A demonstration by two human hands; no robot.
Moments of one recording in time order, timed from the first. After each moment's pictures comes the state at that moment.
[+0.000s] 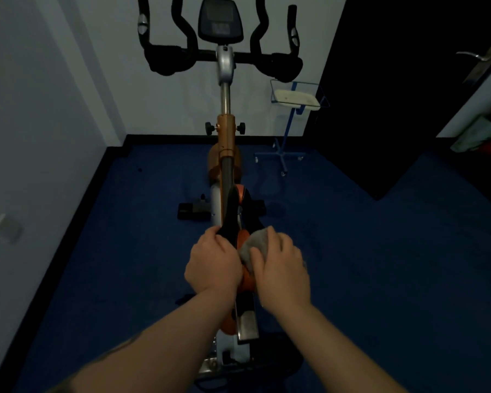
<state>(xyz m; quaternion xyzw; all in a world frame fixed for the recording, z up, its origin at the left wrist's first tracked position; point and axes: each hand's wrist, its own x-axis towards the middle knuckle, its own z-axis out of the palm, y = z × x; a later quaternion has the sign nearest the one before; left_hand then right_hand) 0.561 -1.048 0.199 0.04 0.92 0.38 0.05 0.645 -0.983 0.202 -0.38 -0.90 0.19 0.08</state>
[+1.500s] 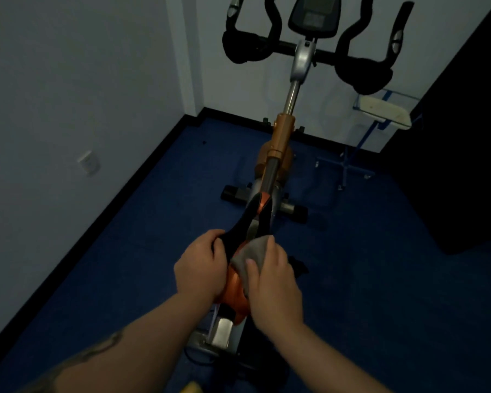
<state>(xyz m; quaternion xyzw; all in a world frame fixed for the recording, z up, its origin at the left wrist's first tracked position) 0.565 -1.047 0.199 0.01 0.93 0.37 0.03 0.640 -0.939 0.204 -0.21 -0.94 0.27 0.01</state>
